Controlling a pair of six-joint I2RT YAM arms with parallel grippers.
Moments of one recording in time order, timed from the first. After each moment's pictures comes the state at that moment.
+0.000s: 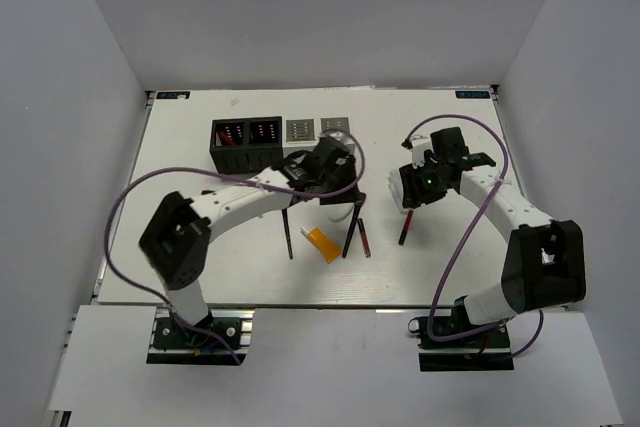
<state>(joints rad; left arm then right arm) -0.82 1.68 1.26 -0.39 -0.01 -0.76 0.23 1.46 1.03 -0.65 -0.32 -0.21</state>
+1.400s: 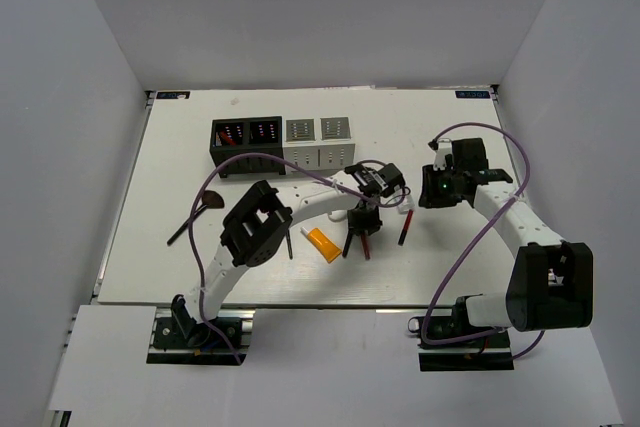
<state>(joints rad) -1.01 2.26 1.84 -0.91 -0.18 -1.00 0.12 1.34 0.88 -0.54 -0.25 -0.03</state>
